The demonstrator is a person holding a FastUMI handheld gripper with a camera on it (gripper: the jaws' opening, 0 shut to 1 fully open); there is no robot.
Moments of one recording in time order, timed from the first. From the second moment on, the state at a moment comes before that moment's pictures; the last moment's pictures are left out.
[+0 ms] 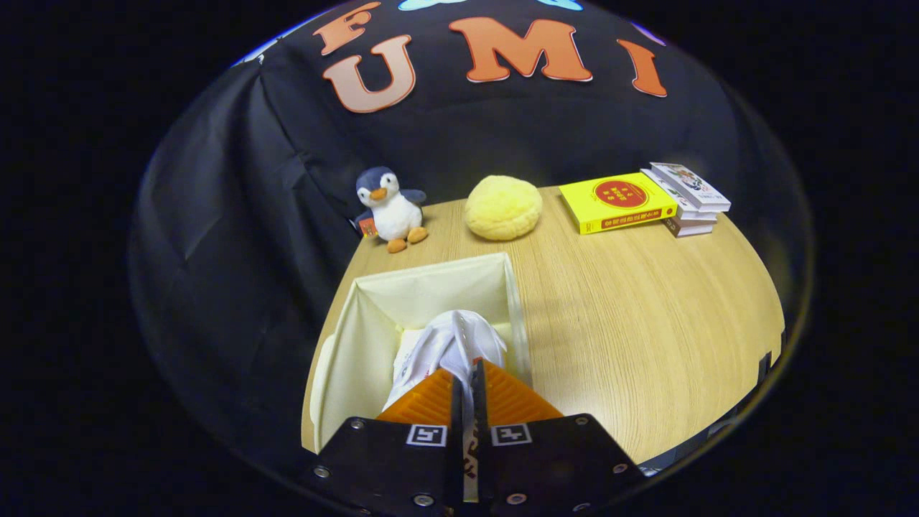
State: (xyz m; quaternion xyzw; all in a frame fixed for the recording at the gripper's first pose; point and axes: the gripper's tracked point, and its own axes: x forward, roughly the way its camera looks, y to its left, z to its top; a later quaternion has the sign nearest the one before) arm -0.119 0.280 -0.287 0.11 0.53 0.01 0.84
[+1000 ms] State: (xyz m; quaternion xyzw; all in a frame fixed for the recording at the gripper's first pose) arm -0.011 0.154 -0.131 0.07 0.31 0.06 0.95
